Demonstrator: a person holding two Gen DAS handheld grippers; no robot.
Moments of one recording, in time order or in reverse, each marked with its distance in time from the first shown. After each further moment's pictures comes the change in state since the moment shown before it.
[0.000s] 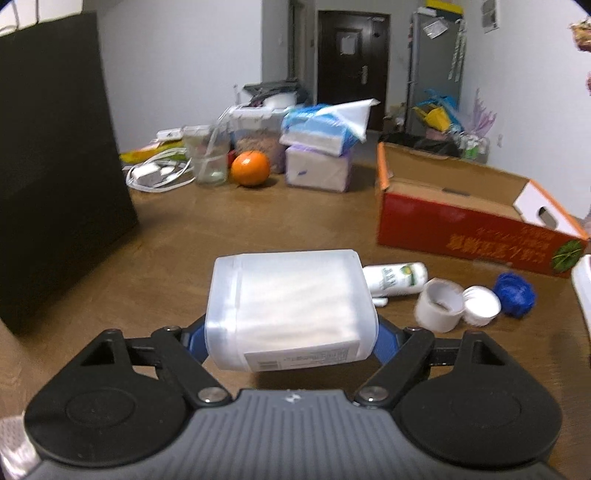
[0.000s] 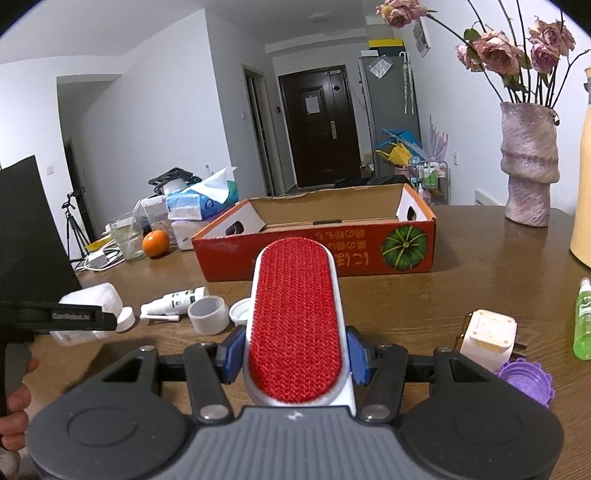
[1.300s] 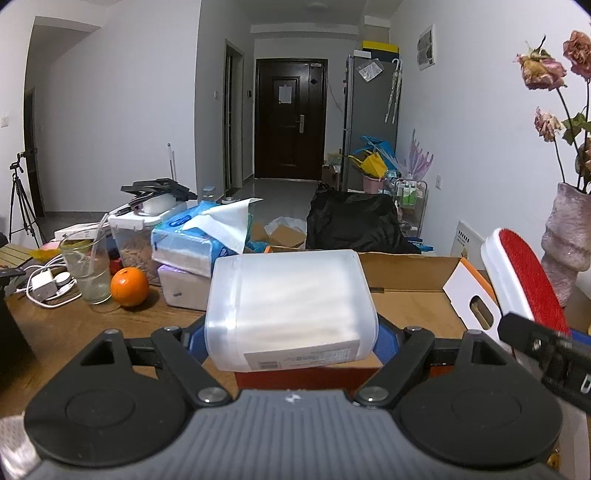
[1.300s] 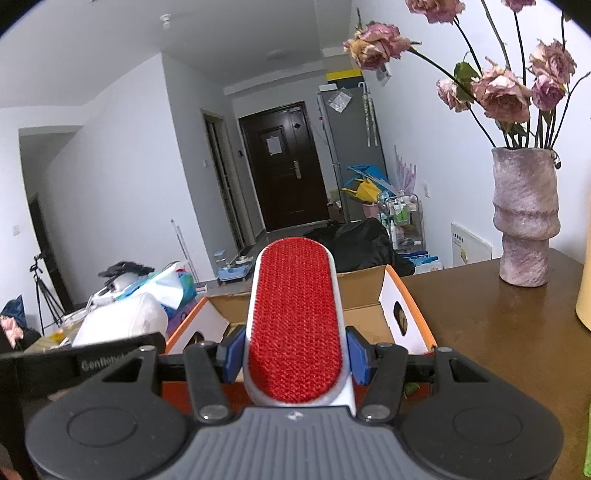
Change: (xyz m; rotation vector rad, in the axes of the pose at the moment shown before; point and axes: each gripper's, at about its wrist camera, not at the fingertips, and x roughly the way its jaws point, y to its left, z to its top) left arm 0.046 -0.113 0.107 0.075 -0.168 -0.168; right arm 0.076 -0.021 0.119 0.112 -0.137 -0.089
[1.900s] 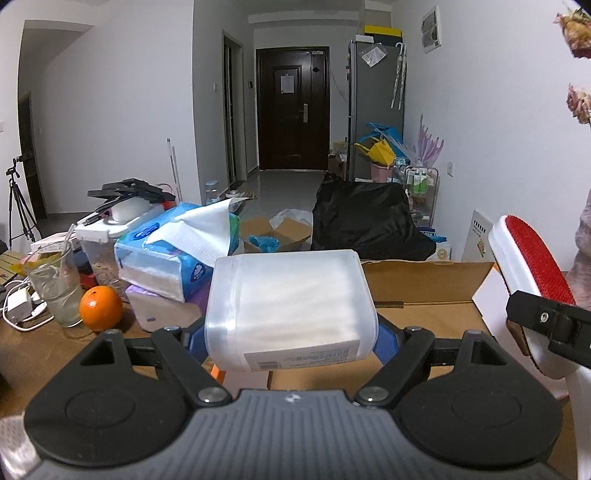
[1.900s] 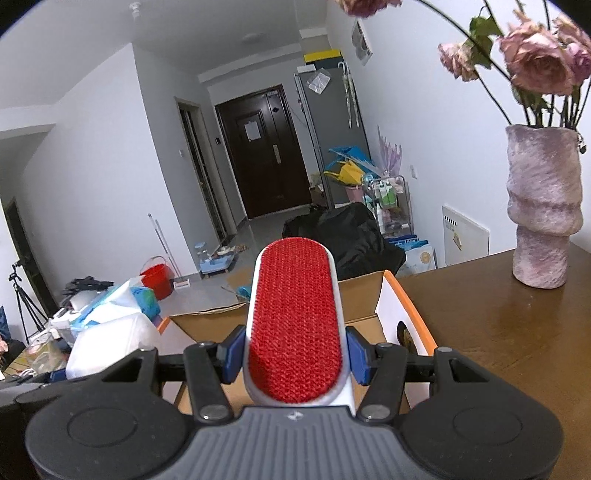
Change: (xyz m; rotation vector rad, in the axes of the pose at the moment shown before) left arm 0.087 -0.015 0.021 0.031 0.038 0.033; right arm 0.092 -0.012 0.030 0.044 0.063 -0.056
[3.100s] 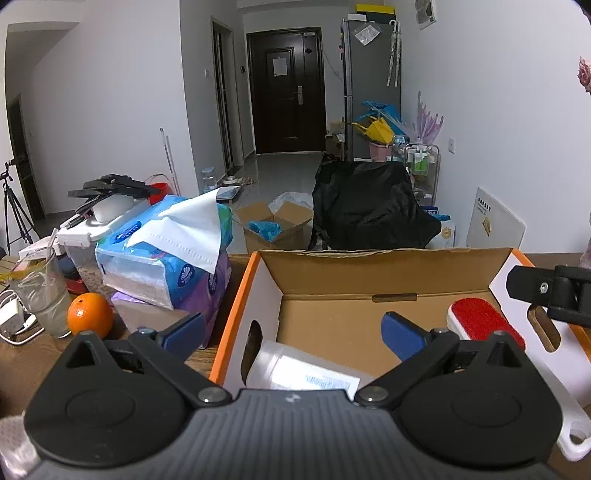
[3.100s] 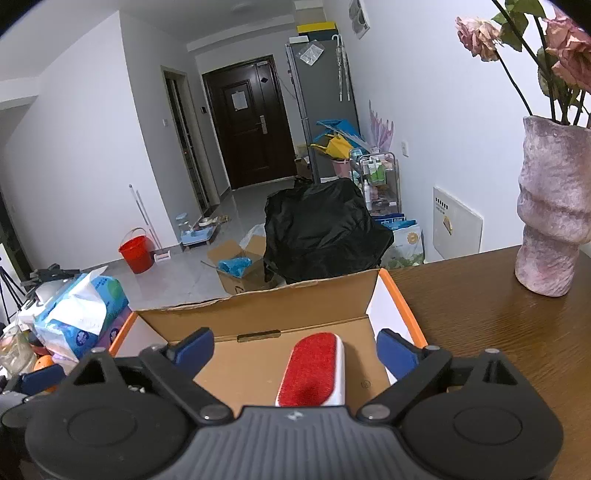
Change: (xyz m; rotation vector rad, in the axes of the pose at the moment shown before) left arm 0.031 -0.003 0.010 0.052 0.059 0.008; right arm 0.049 -0.003 0.025 -0.025 0.101 -0.061
